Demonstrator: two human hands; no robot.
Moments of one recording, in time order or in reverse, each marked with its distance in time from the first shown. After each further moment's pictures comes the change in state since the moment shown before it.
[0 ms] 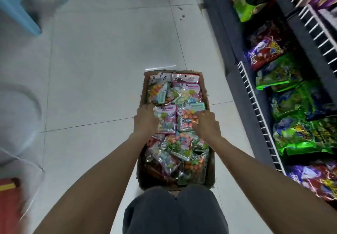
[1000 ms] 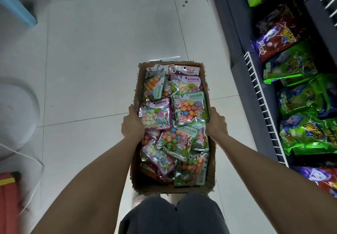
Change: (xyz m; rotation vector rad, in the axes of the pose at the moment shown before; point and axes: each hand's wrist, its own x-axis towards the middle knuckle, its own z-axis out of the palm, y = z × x) left_hand 0.010 -0.022 0.026 -0.176 0.114 -0.400; right_hand 0.038 0.050 0.030 0.198 0.007 0.251
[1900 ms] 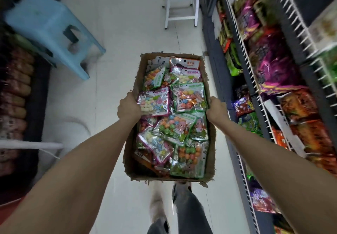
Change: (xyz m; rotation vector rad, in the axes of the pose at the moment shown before) left_hand -0.062 0.201 -0.414 -0.025 0.104 0.092; right_hand -0.122 -0.266 -0.370 0.026 0.025 -0.149
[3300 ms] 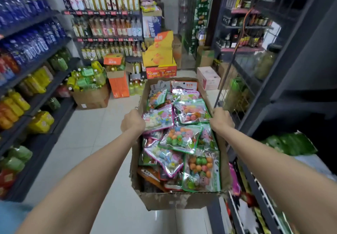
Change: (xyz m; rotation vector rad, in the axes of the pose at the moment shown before) left_hand 0.704 0.636 -0.327 -0.032 0.315 0.101; right_hand 0.716 -0.499 -0.518 -0.044 0.391 -0.162
